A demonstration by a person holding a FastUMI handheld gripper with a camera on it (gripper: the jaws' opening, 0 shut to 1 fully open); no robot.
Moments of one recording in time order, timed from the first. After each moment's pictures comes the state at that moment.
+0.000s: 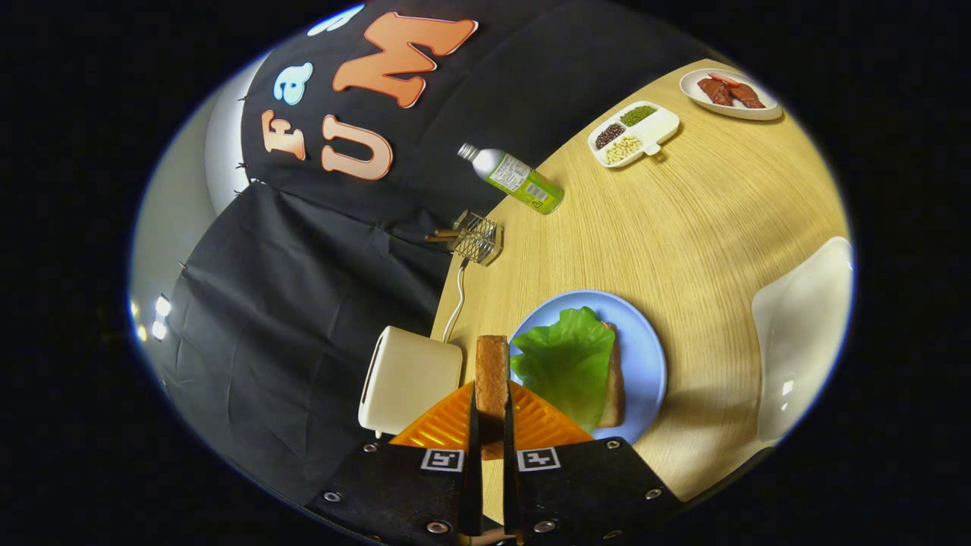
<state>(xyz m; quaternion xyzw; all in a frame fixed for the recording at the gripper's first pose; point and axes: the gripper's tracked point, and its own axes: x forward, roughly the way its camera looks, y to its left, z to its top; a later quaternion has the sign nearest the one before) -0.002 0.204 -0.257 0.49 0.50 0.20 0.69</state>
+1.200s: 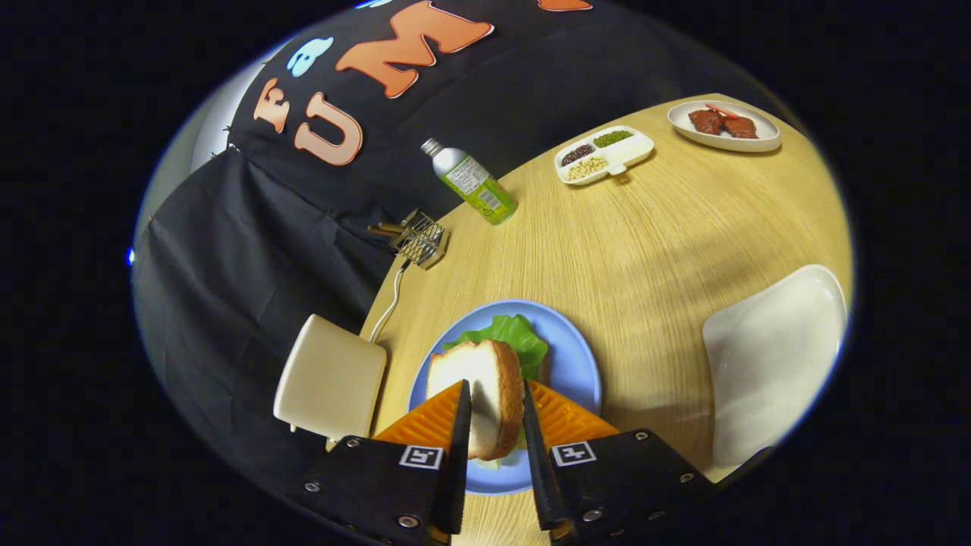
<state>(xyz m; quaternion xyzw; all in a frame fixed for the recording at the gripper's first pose) 0.005 0.182 -0.306 0.36 0.49 0.13 0.78</state>
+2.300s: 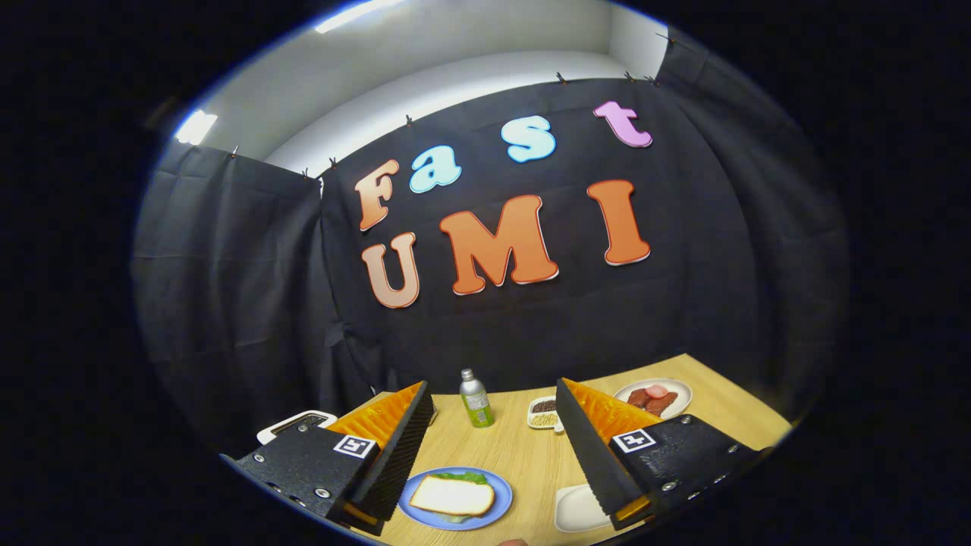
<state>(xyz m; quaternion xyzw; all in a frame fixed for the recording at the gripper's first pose) 0.046 0.041 -0.033 0.16 0.14 0.03 0.98</state>
